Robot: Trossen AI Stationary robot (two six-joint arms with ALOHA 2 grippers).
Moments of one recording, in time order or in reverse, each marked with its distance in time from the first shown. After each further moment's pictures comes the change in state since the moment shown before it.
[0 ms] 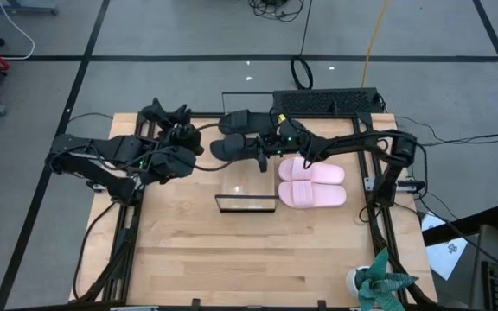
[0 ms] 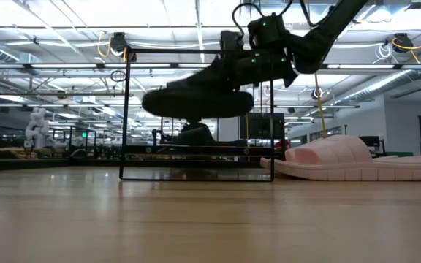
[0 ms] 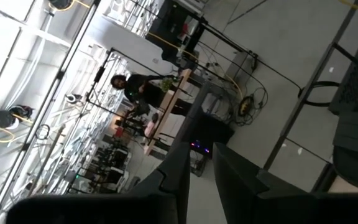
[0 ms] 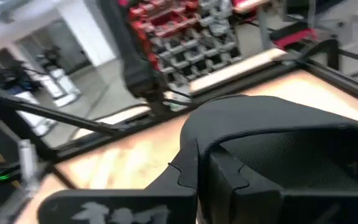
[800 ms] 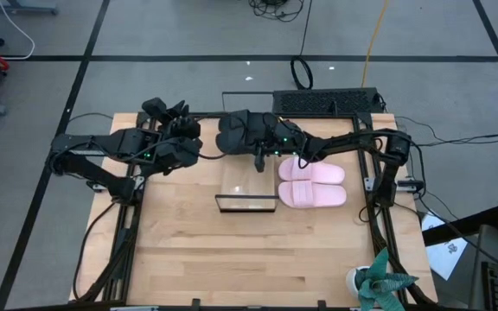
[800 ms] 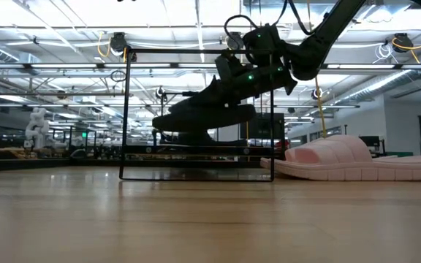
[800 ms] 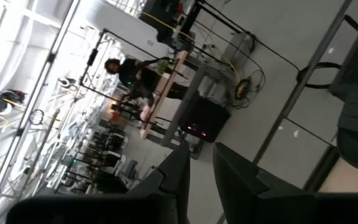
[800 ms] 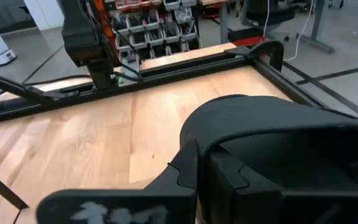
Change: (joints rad) left arm 0.096 0.000 0.000 -0.097 0.067 -0.085; right arm -0.013 0.056 0.001 -0.053 0.156 -0.241
